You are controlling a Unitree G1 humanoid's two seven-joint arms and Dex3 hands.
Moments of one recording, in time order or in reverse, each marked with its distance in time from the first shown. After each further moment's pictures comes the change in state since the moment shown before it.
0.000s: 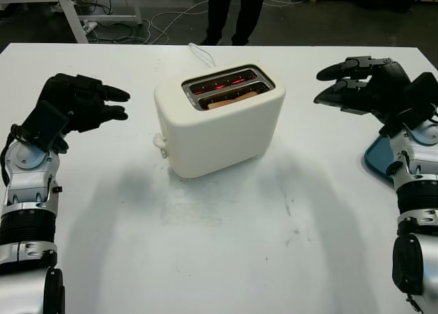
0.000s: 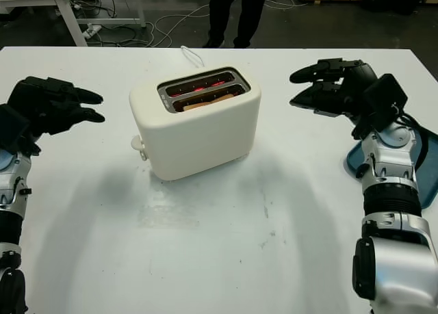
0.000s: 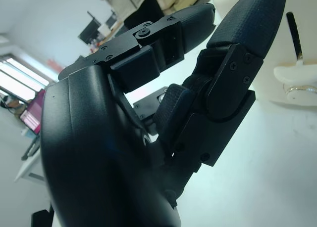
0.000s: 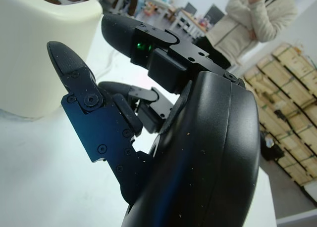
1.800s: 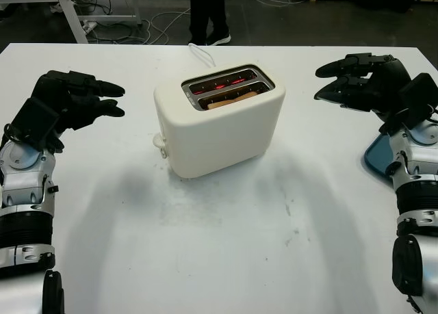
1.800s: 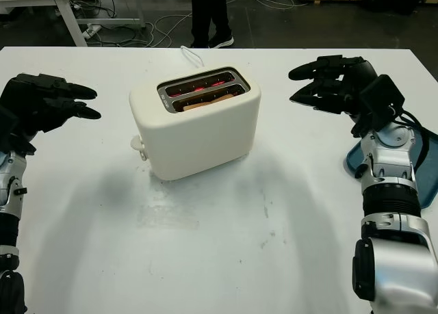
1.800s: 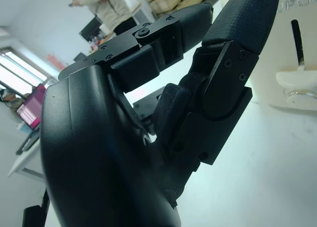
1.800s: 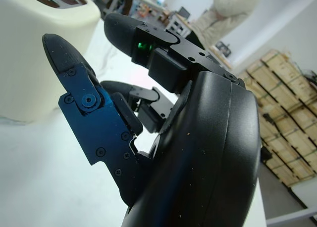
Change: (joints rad) left arm 0.012 -0.001 0.026 -0.007 -0.036 0.027 -0.022; right arm 0.000 0.022 0.014 -0.004 -0.029 -0.040 -0.053
